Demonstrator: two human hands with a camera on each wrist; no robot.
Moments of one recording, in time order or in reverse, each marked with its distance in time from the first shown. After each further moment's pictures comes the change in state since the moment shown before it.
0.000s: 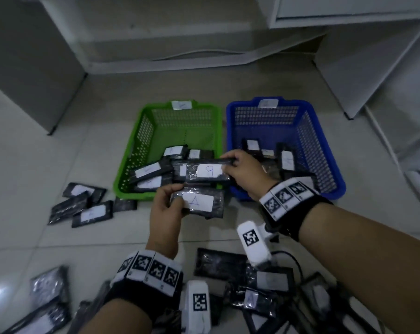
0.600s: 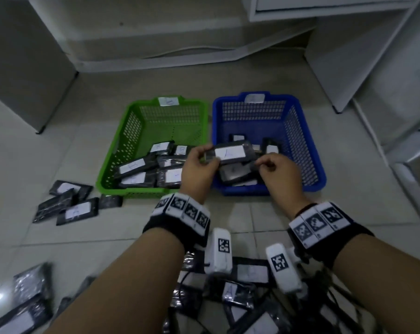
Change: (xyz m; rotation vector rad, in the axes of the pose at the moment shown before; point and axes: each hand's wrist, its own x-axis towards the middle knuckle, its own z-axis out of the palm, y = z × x) left_hand 0.029 0.008 0.115 0.103 -0.208 0.071; right_hand -0.051 0.045 -0.087 -0.230 0.383 -0.140
